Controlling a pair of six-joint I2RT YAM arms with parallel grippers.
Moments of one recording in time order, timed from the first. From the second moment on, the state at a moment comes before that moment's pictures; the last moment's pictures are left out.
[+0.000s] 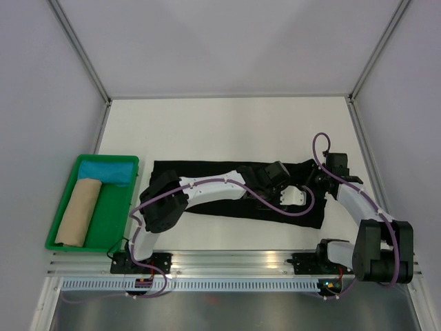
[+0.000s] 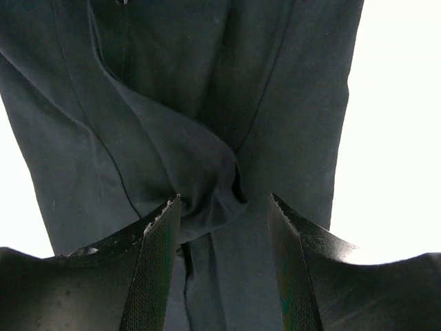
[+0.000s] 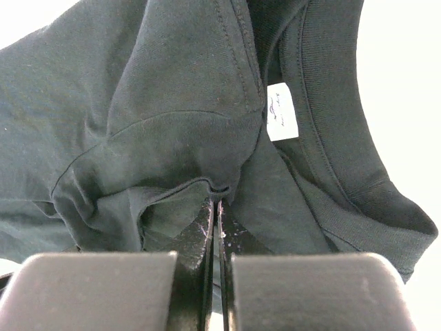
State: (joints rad) left arm -1.14 2.04 1.56 -0.50 0.10 0.62; right arm -0.07 1.22 0.59 -0.38 -0.26 0.44
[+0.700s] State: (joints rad) left arm -1.05 2.05 1.51 -0.46 0.19 0.61; right arm -0.07 1.15 0.61 -0.50 -0.24 0.43
